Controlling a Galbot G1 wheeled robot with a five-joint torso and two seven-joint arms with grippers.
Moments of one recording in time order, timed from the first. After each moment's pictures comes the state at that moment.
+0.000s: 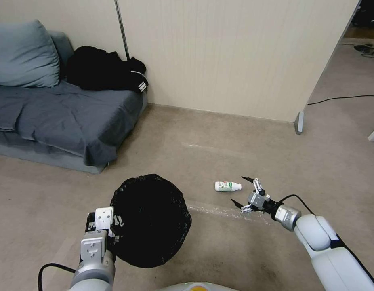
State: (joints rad) left arm 1.87 -1.52 -0.46 -2.50 0.06 0.66 -0.29; right arm -1.19 1.11 0.48 1.47 -0.28 0.34 -0.61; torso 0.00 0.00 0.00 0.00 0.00
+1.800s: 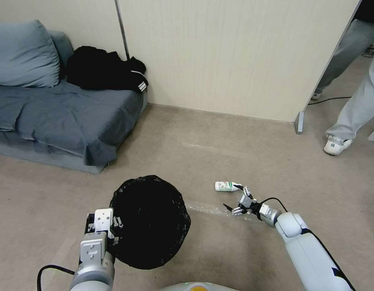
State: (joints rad) left arm 1.89 -1.52 -0.46 -2.50 0.08 0.65 -0.29; right arm -0.94 1.27 0.43 0.94 -0.35 0.48 -0.63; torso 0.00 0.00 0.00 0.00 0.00
